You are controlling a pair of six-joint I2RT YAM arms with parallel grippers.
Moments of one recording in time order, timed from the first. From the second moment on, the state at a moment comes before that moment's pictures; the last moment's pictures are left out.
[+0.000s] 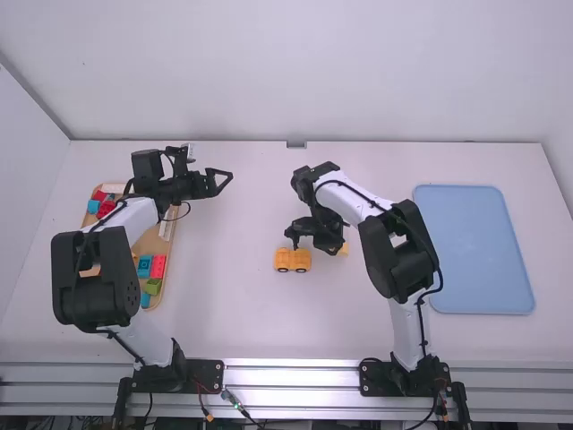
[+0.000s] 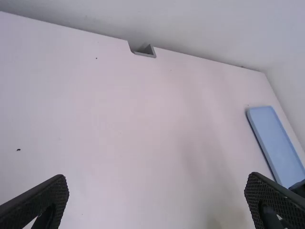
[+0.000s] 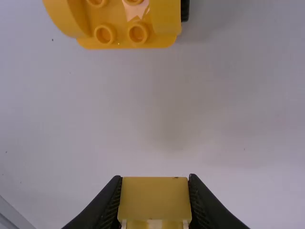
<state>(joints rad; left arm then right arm) 0.19 1.76 1.04 0.03 0.83 -0.17 0.53 2.14 1.60 -1.28 0.09 -1.01</state>
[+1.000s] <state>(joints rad) 0.19 1.76 1.04 0.00 0.83 -0.17 0.53 2.14 1.42 -1.07 0.07 -0.94</state>
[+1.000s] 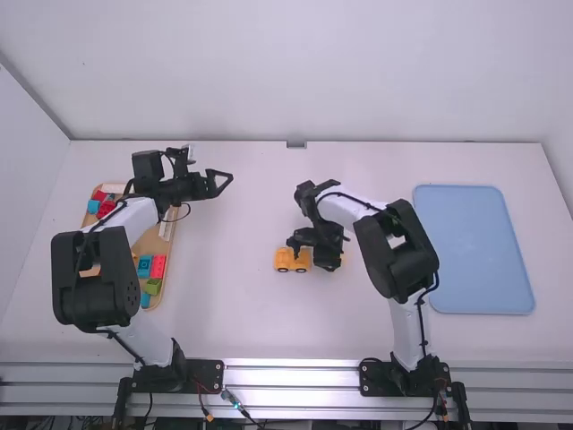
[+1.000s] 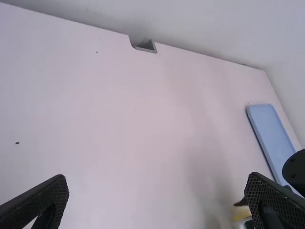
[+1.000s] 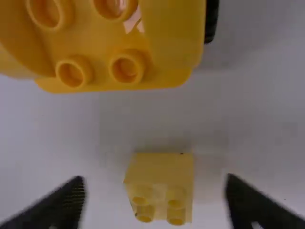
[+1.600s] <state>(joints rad) 0.19 1.76 1.04 -0.01 0.84 -0.14 0.48 1.81 1.41 -1.01 -0.16 -1.01</state>
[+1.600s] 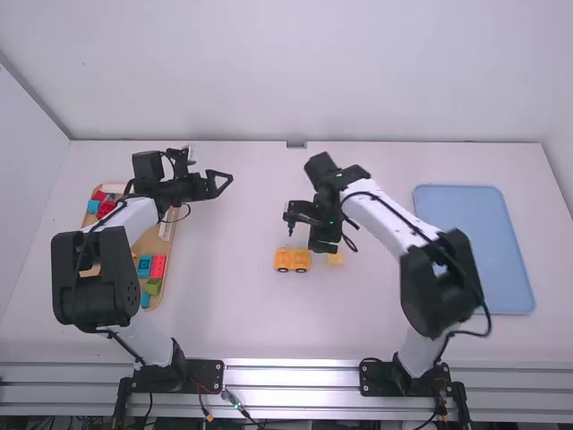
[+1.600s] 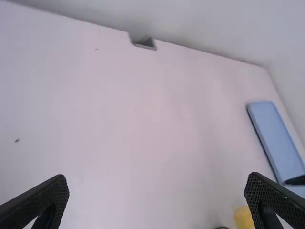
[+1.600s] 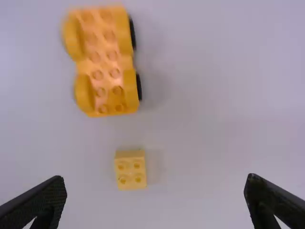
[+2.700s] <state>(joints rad) -0.17 1.76 0.88 -0.28 1.00 1.35 0.13 1.70 1.41 -0.91 -0.45 -1.07</state>
